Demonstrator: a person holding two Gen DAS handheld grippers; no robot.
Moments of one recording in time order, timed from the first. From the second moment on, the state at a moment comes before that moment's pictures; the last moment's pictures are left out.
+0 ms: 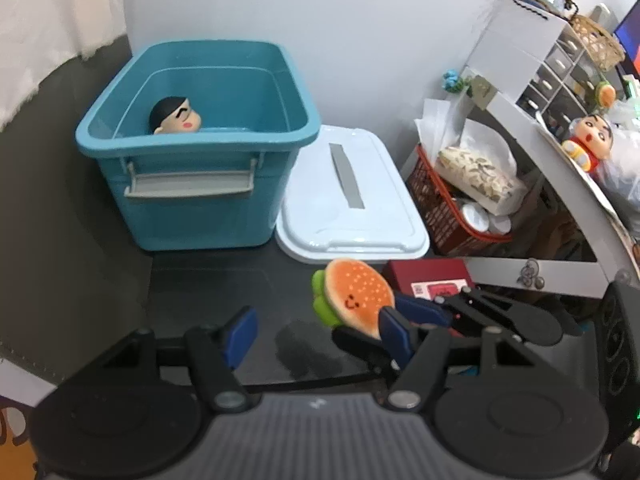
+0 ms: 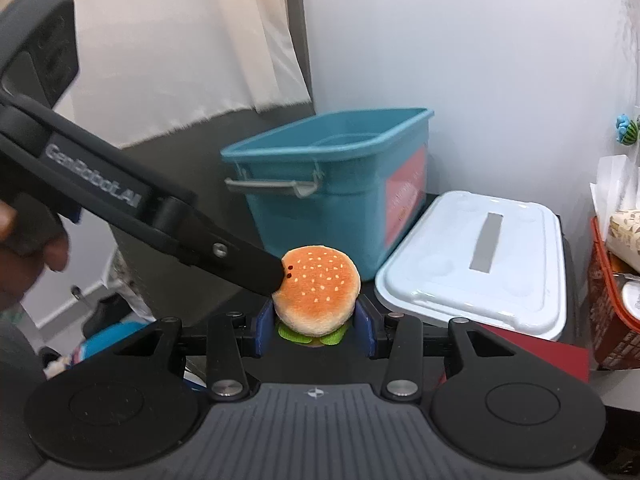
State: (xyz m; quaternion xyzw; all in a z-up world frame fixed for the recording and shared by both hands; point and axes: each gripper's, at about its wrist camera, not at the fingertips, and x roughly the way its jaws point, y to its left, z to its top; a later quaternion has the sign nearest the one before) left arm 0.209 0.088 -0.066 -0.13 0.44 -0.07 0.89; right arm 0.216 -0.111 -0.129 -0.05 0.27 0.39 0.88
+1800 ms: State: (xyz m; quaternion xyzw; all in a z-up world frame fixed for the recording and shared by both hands) left arm 0.200 0.079 -0.037 -0.22 0.37 -0.10 0.90; right arm 0.188 -0.156 -0.102 0.03 0.21 0.44 0.87
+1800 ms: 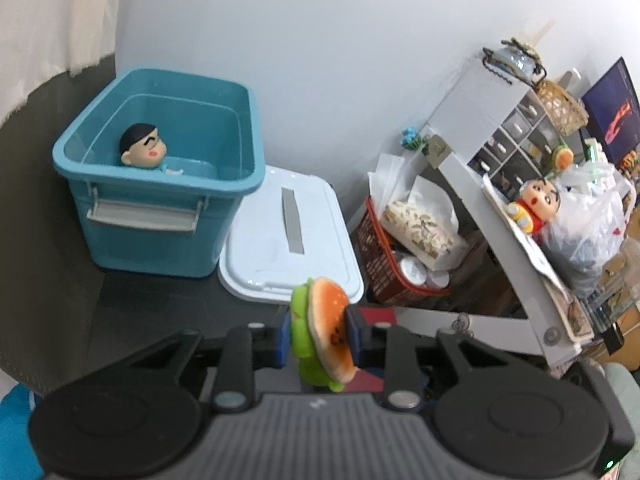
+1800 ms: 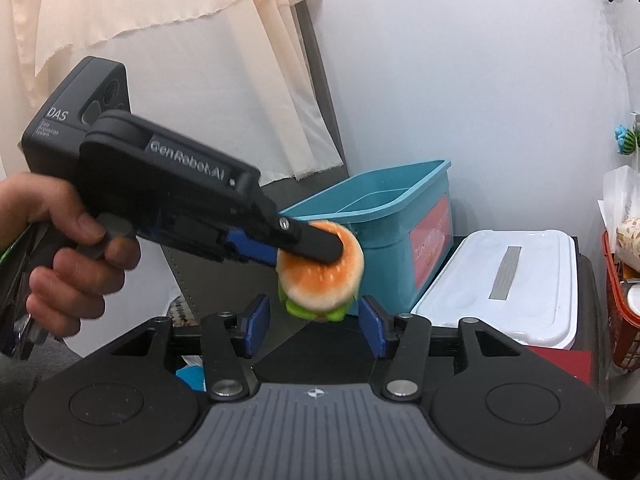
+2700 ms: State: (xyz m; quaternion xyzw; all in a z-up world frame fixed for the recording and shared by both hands) left arm 0.254 0.125 0.031 -0.12 0.35 -0.09 0.93; right arm 0.190 -0.159 -0.101 0.00 0.23 0.39 0.89
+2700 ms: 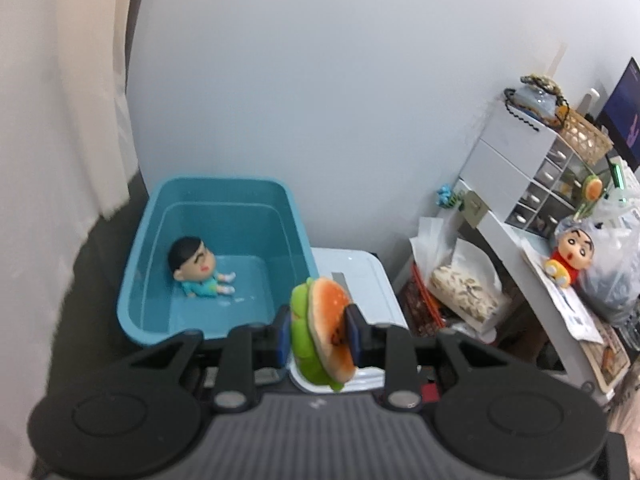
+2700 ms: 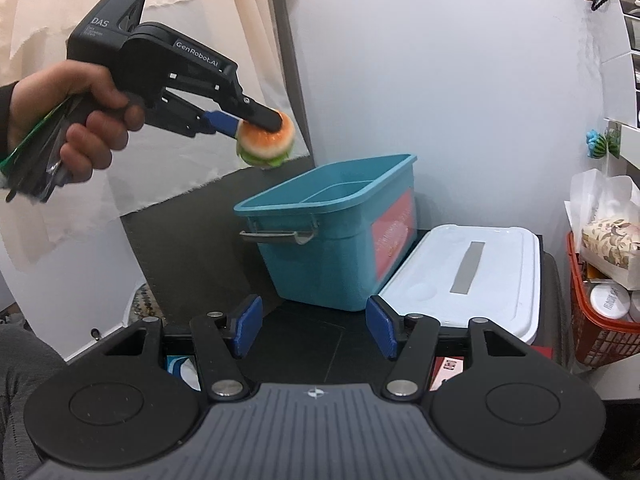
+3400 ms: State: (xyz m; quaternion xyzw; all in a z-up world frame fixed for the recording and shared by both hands) left arm 0.309 0.125 0.024 -0.10 0.35 -0.08 0.93; right arm 0.225 -0.164 -0.102 0.00 0.27 0.27 0.92
